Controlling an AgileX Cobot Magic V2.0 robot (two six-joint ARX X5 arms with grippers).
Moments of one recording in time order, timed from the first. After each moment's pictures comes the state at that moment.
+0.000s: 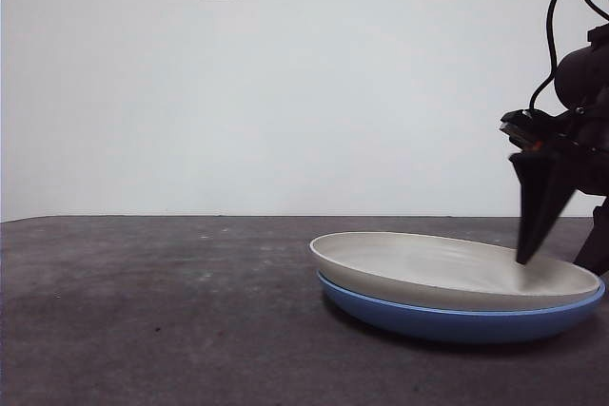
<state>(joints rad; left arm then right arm) -0.62 0.69 1.22 -1.01 0.29 0.04 0.08 1.71 1.06 -0.81 -0.55 0.08</state>
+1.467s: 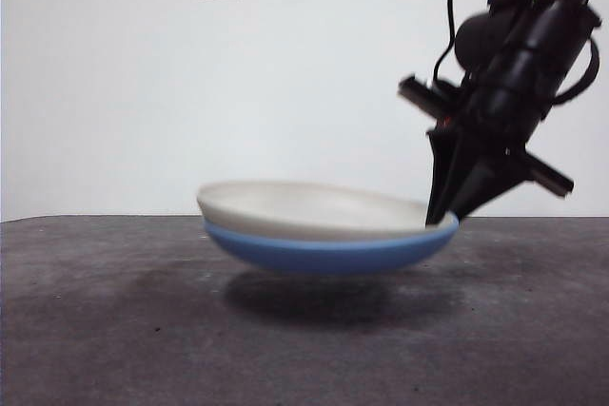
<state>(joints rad) -0.62 0.69 1.22 -1.01 0.29 0.04 0.29 1.82 1.29 -0.83 -0.54 0.25</state>
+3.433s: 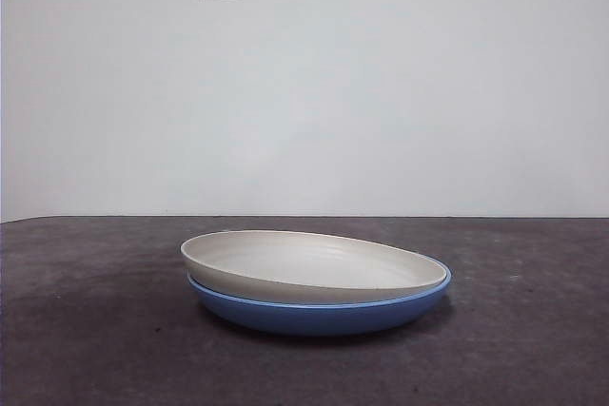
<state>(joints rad) -0.62 0.69 1.22 -1.01 0.29 0.04 0.39 0.85 1.42 -1.29 -0.15 0.18</state>
